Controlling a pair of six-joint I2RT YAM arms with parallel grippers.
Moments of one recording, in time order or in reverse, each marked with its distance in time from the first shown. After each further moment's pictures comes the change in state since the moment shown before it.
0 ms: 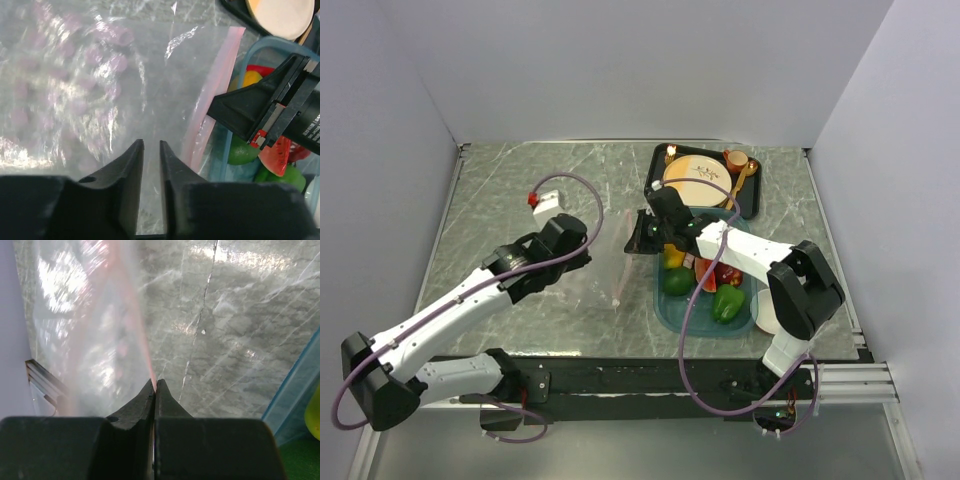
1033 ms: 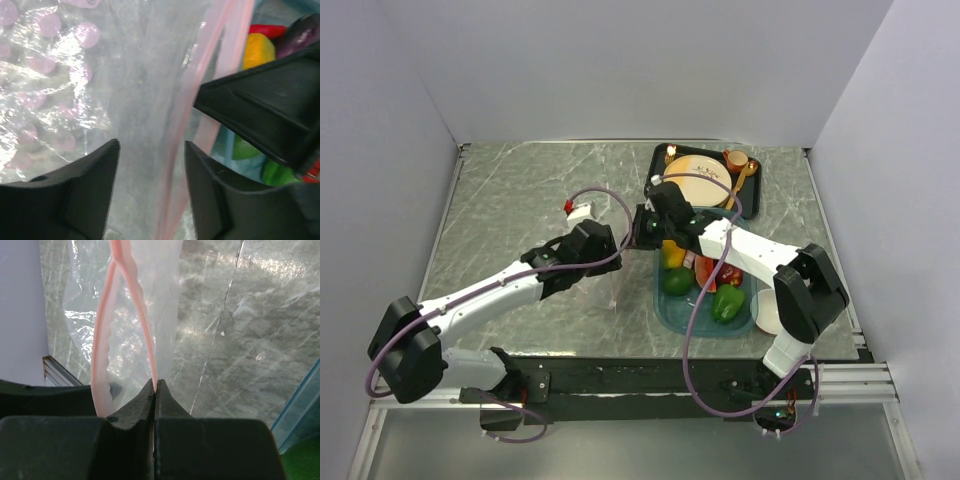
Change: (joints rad) left arm -0.006 0.188 -0.134 0.320 0.169 0.066; right arm 0.009 -0.027 0.031 -0.011 -0.026 0.017
